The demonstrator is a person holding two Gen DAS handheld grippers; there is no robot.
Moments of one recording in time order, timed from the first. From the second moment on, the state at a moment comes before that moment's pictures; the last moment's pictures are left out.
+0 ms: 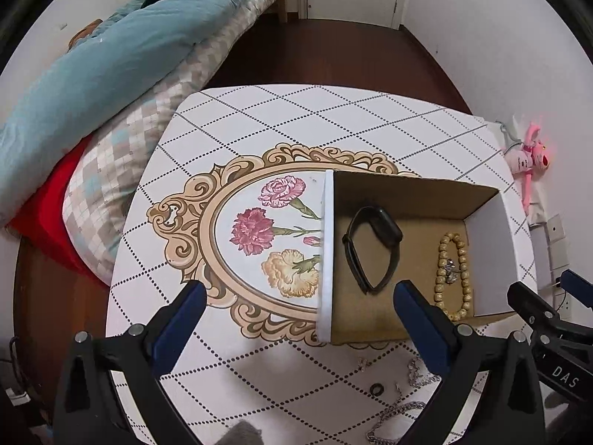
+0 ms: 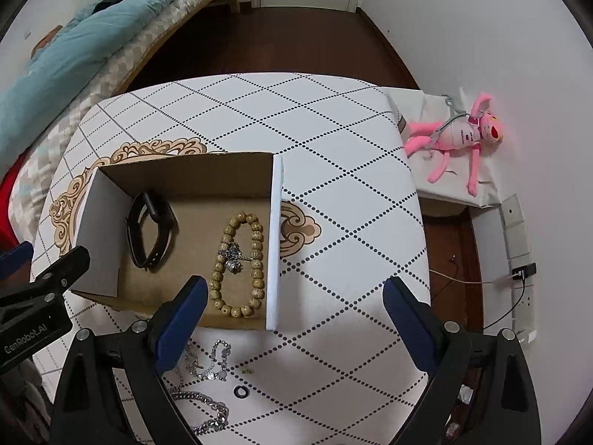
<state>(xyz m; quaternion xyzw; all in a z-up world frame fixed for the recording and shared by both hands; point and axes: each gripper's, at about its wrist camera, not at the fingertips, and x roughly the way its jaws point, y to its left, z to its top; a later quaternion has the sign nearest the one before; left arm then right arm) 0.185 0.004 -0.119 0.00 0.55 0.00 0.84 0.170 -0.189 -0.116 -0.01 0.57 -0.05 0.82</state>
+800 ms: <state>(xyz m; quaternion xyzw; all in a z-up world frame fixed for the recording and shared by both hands) 0.113 0.000 -0.027 -0.01 0.47 -0.02 0.88 0.085 -0.192 -0.005 0.01 0.45 -0.07 0.89</state>
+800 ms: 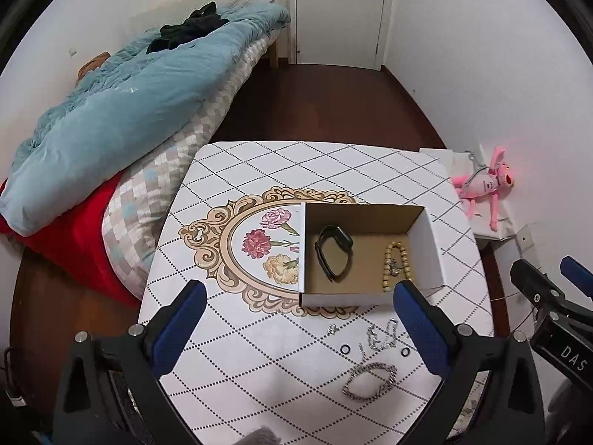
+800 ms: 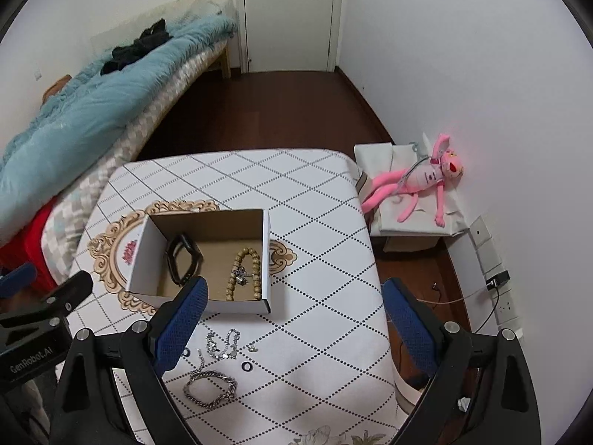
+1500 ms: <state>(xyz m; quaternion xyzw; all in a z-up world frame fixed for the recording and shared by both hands) 0.074 -0.033 -0.191 0.03 0.61 -0.07 0.79 0.041 -0.220 -0.166 0.10 0.60 -0.07 0.79</state>
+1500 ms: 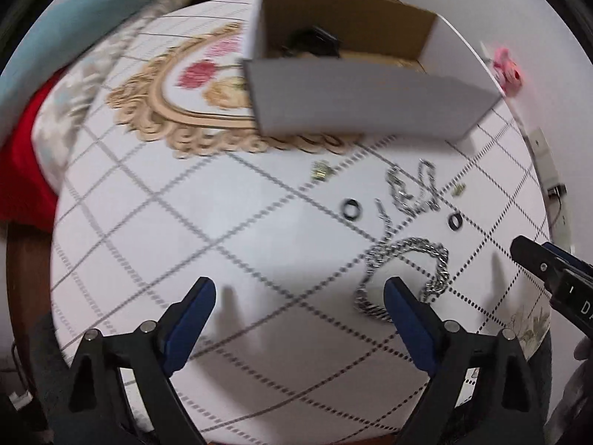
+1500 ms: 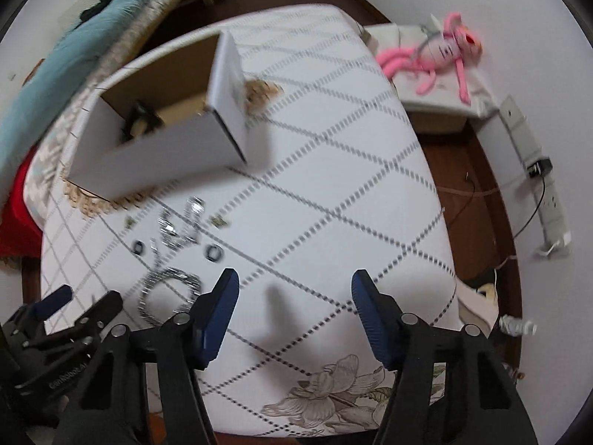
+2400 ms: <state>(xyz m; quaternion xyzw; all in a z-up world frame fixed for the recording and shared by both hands) 0.086 -0.020 -0.160 0.01 0.56 -0.10 0.82 0.046 -0.228 -0.173 0.16 0.59 -0.04 0.79</state>
